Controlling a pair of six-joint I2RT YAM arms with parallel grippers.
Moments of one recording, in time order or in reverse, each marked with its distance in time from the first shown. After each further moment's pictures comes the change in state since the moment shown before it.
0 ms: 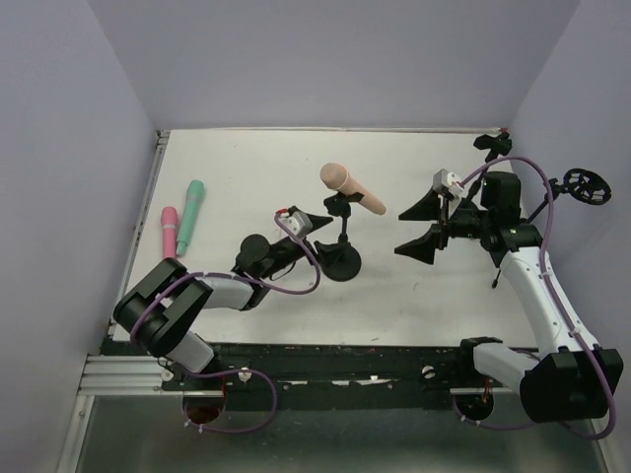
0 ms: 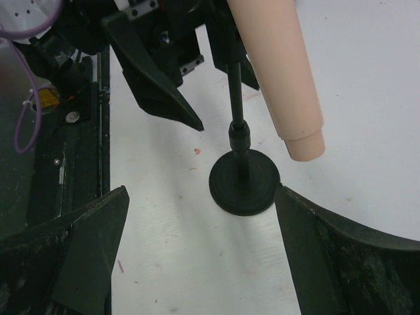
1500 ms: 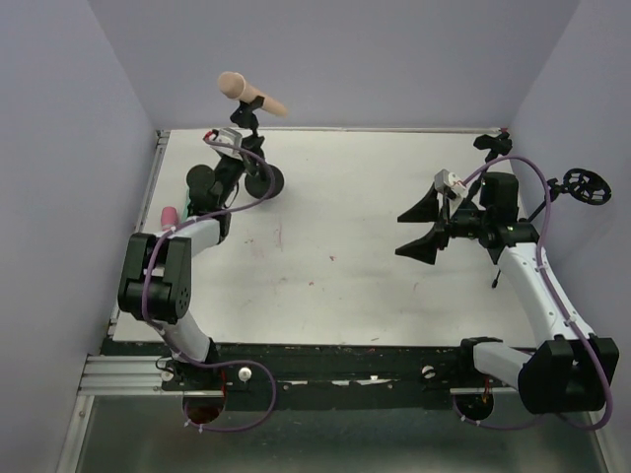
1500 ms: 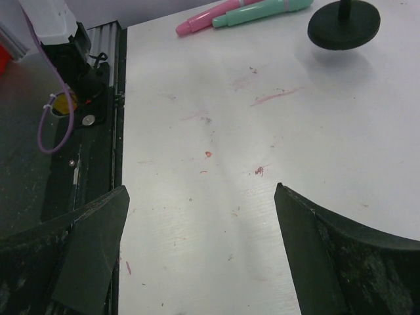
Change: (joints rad) left arm 0.495 0.150 0.405 -0.138 -0.023 0.057; right arm -0.024 0.039 -0.022 0.043 -0.092 0.014
